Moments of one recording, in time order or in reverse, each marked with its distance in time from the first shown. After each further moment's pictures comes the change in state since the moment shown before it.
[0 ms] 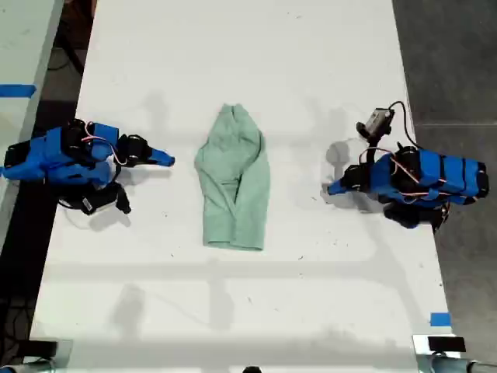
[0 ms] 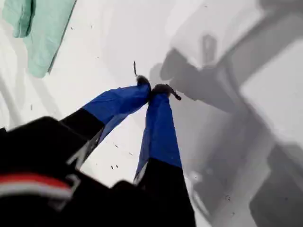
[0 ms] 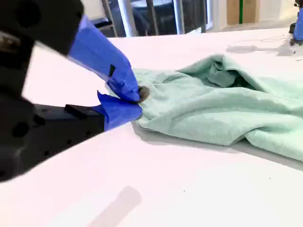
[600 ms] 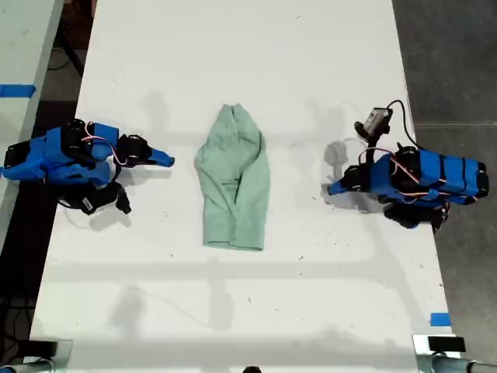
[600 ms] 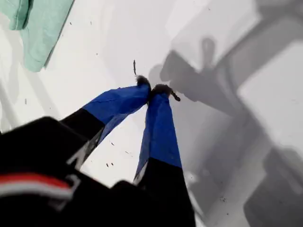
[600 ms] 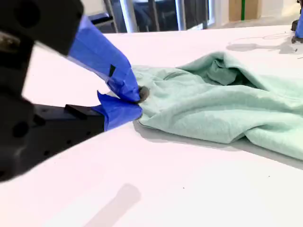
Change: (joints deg) arm 0 0.1 0.0 0.0 0.5 -0.9; arm 1 0.0 0.0 0.0 0.0 -2.7
